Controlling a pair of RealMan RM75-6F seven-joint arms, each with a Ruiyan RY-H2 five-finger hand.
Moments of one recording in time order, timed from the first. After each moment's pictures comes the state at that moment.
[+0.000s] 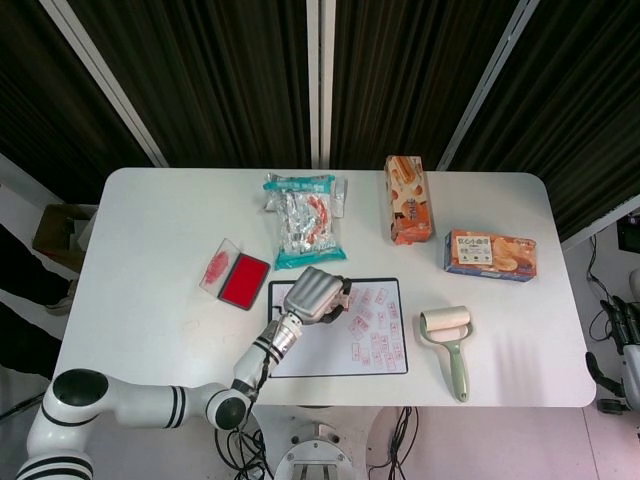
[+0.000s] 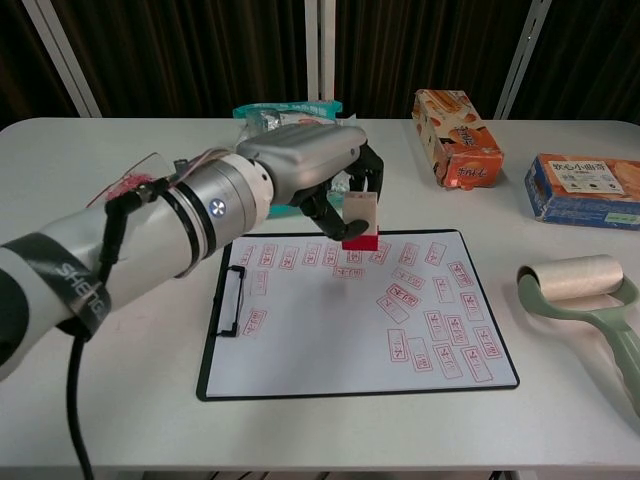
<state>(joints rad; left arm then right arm) -0.91 -1.88 -0.28 -1.50 0.99 0.99 0.62 -0.03 -1.20 0.03 -1.27 -1.52 1.52 0.27</state>
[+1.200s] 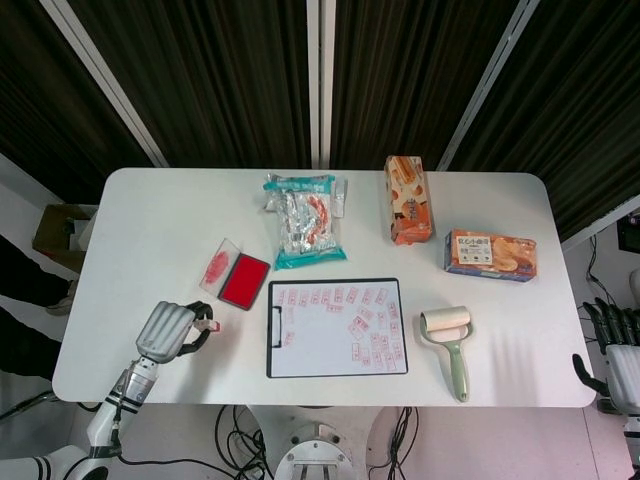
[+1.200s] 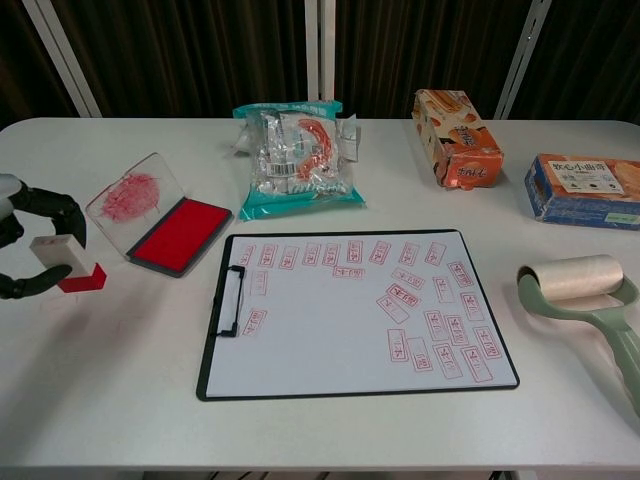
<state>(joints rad) -0.41 -1.52 0.14 -1.45 1.46 1.39 0.16 -0.02 -1.21 0.02 -1.29 -1.52 1.49 0.21</state>
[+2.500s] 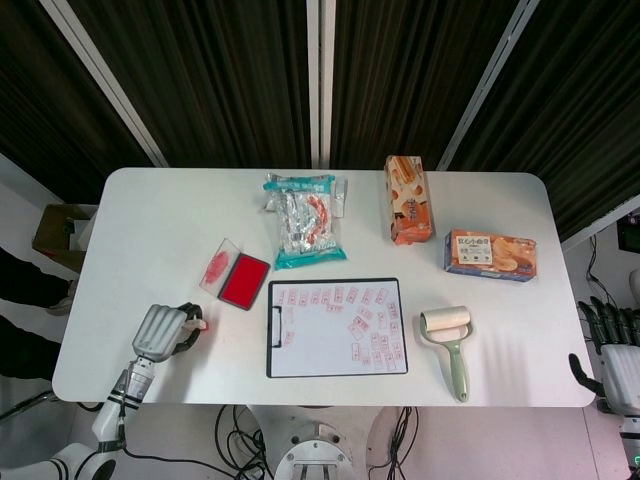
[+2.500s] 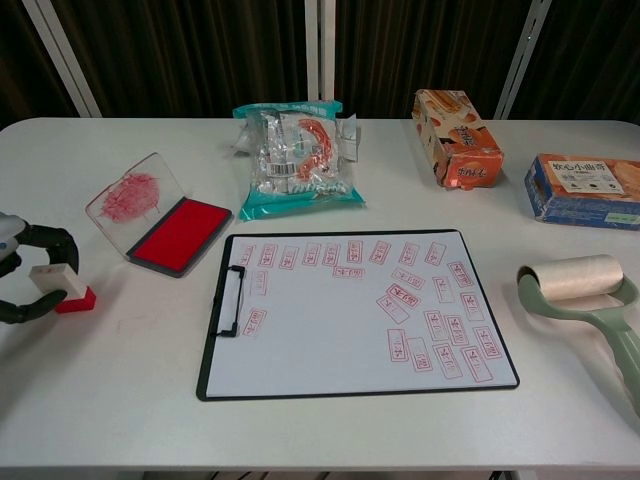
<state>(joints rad) -0.32 -1.68 0.06 -1.11 1.52 1.33 0.06 -0.02 -1.18 0.01 -1.36 -1.53 1.51 0.14</state>
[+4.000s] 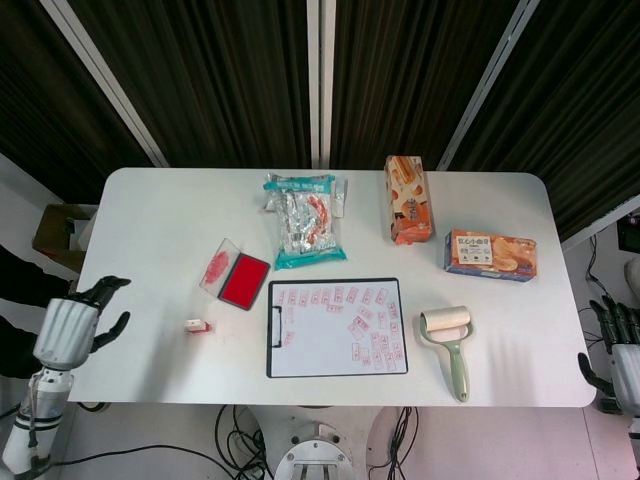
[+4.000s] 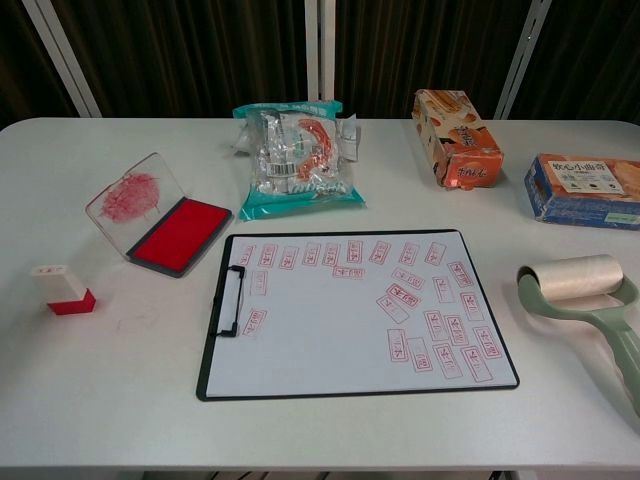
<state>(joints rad) -0.19 -1.30 0.02 -1.33 1.64 1.71 -0.02 -0.02 -1.17 0.02 -1.35 -1.53 1.52 0.16</state>
